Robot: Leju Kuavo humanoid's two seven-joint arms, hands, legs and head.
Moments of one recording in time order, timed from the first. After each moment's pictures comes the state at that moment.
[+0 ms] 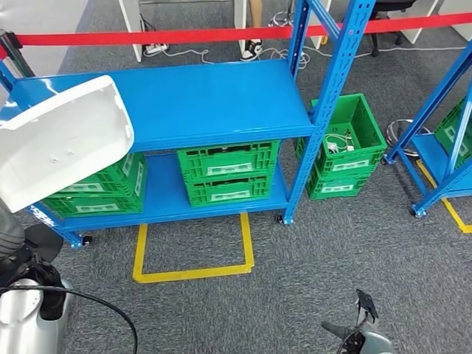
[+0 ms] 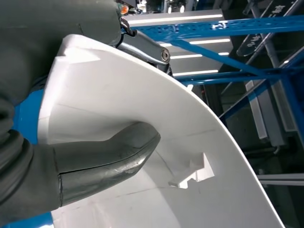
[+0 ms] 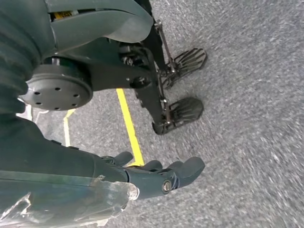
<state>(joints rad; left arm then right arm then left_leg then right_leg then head) -0.02 -0.07 0.12 -1.80 0.02 0.53 -0.69 -0.40 0.08 -1.22 -0.21 1.00 -0.08 0.30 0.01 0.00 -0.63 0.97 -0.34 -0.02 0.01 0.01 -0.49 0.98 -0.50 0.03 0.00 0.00</state>
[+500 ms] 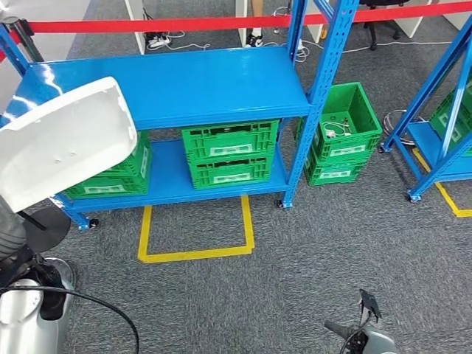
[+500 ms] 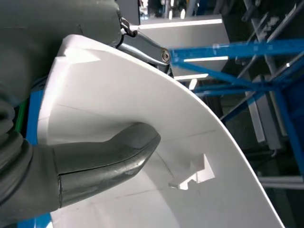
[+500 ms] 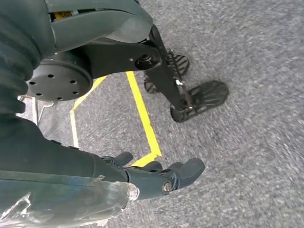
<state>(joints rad) -0.02 -0.06 0.12 -1.80 0.02 0.53 -0.68 -0.40 0.09 -1.22 -0.21 1.00 -0.08 0.30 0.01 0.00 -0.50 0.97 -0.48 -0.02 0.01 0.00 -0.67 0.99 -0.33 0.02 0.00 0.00</state>
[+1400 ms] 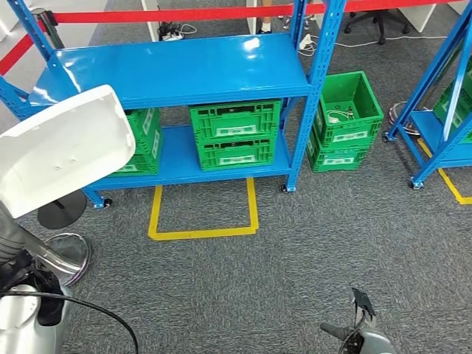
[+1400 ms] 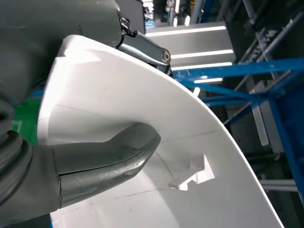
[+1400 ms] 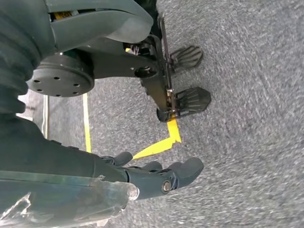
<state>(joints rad) 0.00 -0.06 0.14 -1.80 0.05 0.49 -0.66 -0.40 0.10 -1.17 -0.21 1.04 -0.05 0.29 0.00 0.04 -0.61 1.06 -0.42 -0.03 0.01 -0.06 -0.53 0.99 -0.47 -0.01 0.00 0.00</state>
